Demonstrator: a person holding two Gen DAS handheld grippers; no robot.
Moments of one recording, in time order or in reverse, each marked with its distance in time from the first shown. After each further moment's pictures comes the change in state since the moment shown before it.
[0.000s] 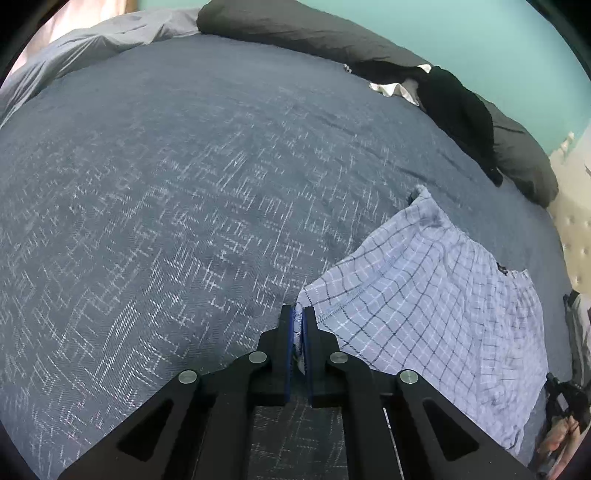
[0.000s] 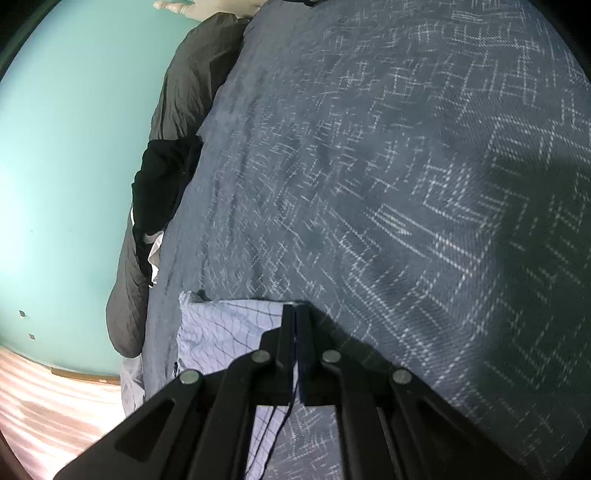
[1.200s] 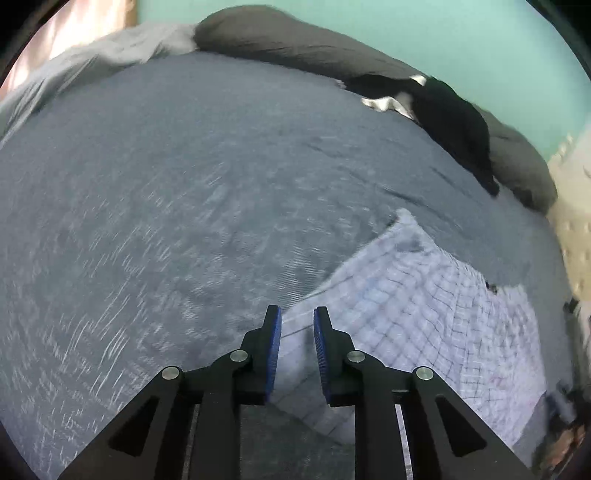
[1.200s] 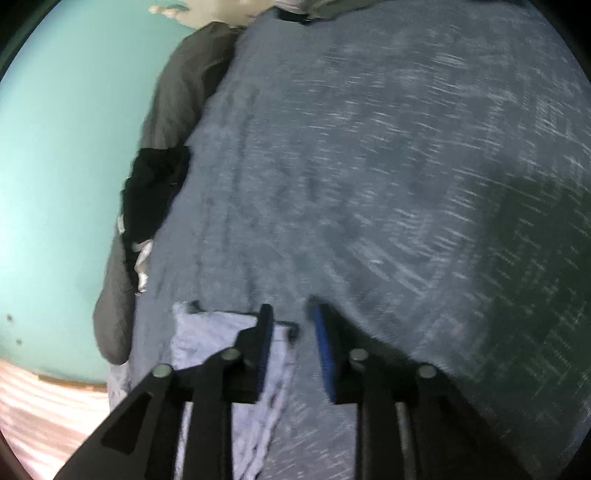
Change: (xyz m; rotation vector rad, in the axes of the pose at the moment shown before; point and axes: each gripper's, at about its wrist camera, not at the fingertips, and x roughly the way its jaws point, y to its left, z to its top) left arm -0.003 -0.044 0.019 0.068 -0.076 0.016; right arm -0.020 0.007 0.011 -0.040 -0.022 -0.051
